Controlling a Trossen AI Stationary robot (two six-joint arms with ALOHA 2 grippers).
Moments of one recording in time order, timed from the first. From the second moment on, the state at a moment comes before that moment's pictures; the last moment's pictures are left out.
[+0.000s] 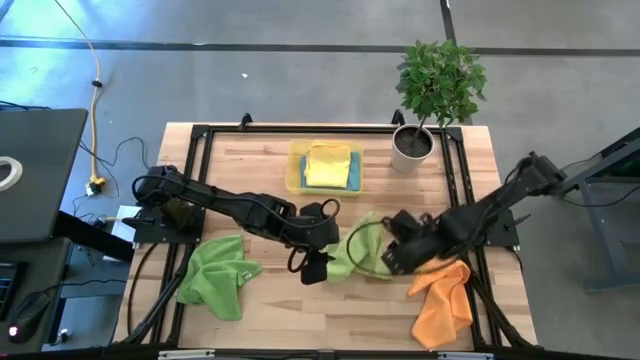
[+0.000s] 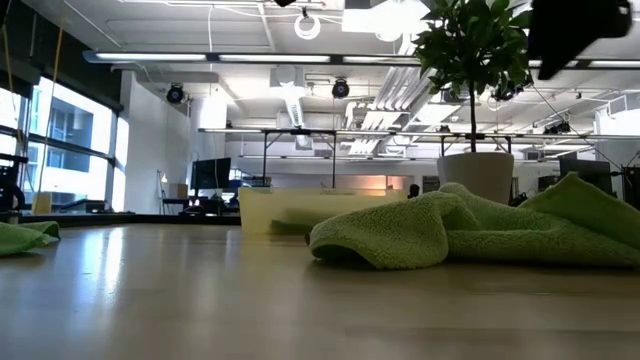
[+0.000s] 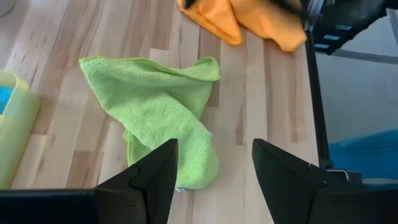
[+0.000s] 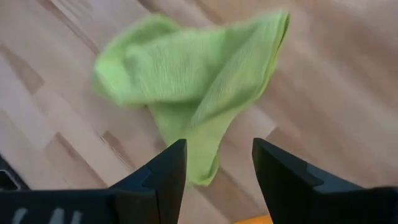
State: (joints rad) left arm -0.18 1.80 1.73 -0.82 -0.12 -0.36; right arm 0.53 1.40 1.20 -1.09 0.33 1.33
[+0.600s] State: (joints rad) left arm -0.19 1.80 1.73 -0.94 -0.11 -0.34; right arm 0.55 1.73 1.20 -0.86 0.24 1.62
